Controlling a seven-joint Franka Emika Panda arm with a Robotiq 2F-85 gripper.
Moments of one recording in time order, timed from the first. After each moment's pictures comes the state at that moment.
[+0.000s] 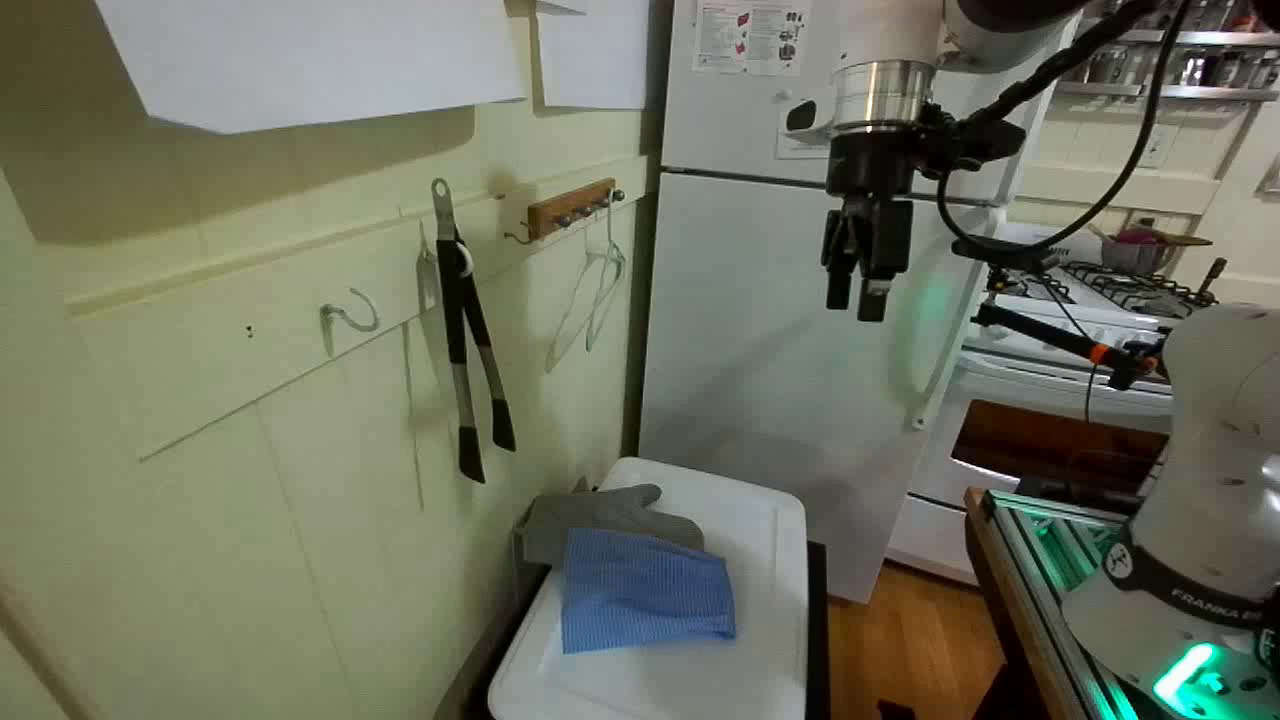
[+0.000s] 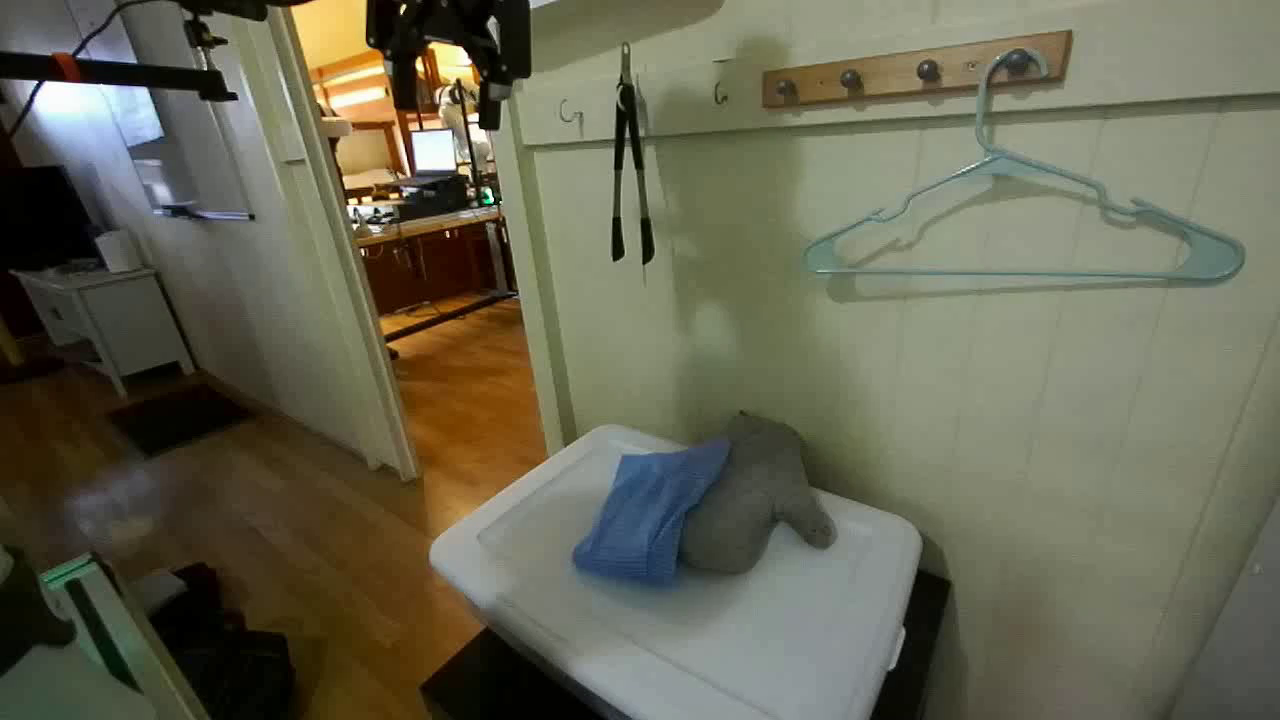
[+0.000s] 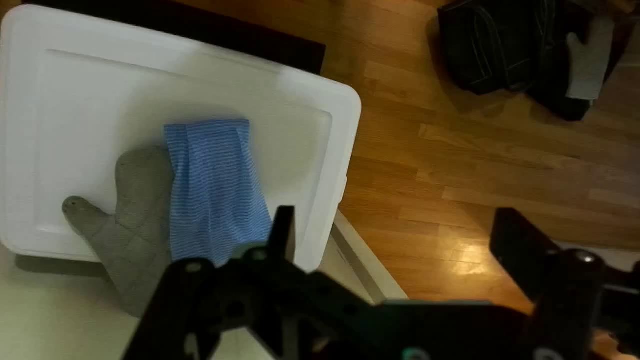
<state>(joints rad) 0.09 -0.47 -0.15 -2.32 0.15 1.77 -0.32</state>
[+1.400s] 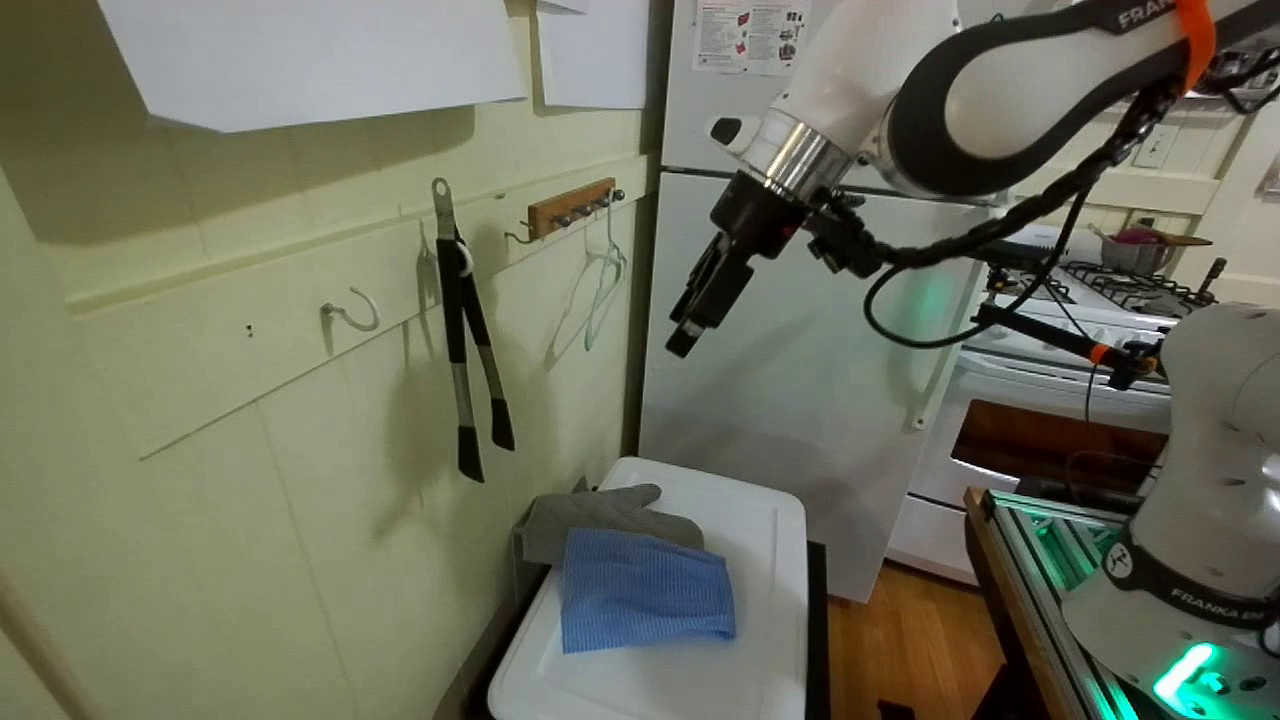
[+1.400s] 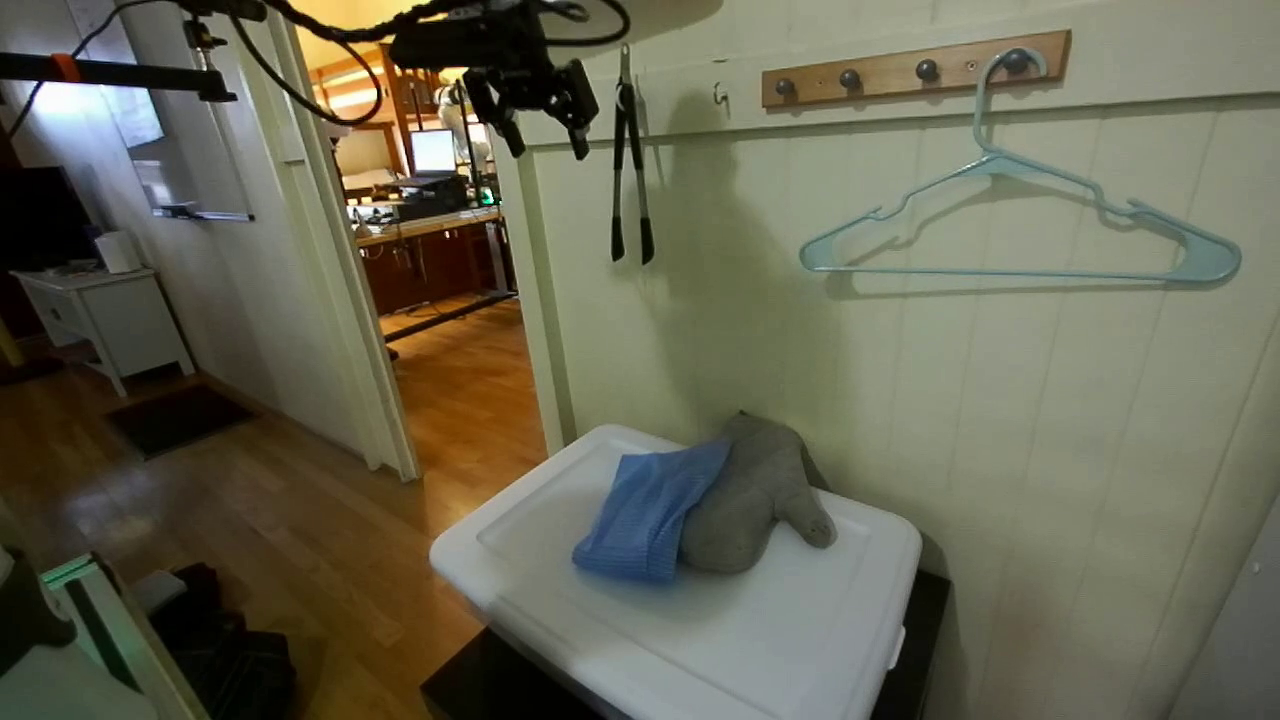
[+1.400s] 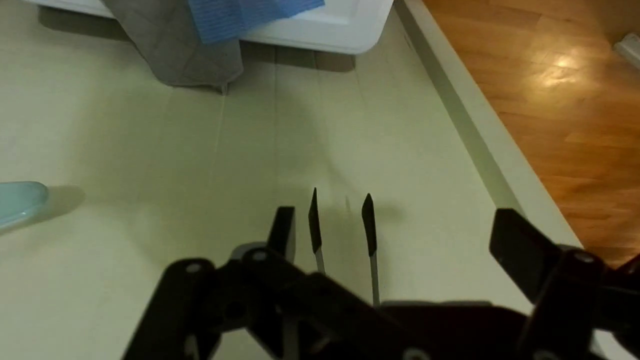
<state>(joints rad) 0.12 -0.25 -0.01 -2.42 0.19 2.67 -0.23</state>
